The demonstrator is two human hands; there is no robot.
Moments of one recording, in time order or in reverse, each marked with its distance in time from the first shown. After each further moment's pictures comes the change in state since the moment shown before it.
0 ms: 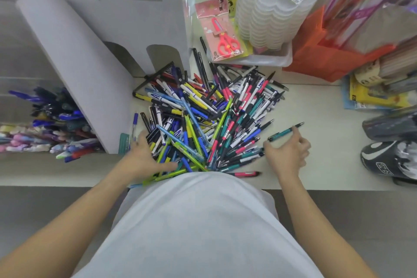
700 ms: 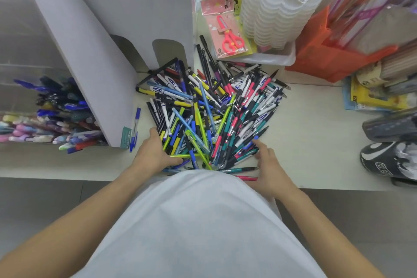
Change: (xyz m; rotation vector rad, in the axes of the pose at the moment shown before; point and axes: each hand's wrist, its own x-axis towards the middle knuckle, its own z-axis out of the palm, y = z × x) left_hand -0.001 0.024 0.022 -0.054 0.193 0.023; right_hand -0.041 0.023 -0.005 -0.169 -0.586 -0.489
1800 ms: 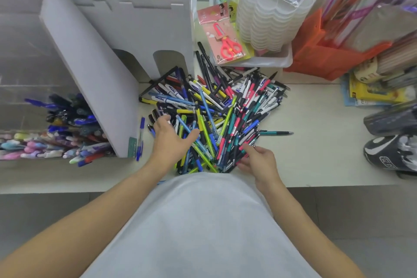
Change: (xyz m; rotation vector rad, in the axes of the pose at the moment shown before) left_hand -0.002 0.040 -0.012 -0.294 0.205 0.184; right_hand 0.036 -0.039 0.032 0.988 0.271 0.554
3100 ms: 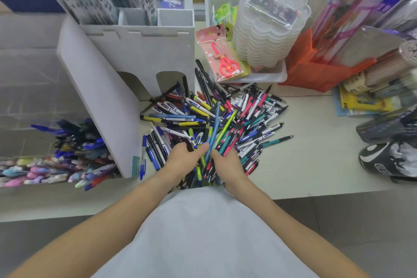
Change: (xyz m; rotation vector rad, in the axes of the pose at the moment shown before) left_hand 0.005 0.018 0.001 -0.114 -0.307 -0.172; right_hand -0.054 -0.045 0.086 -0.286 -0.135 -0.101
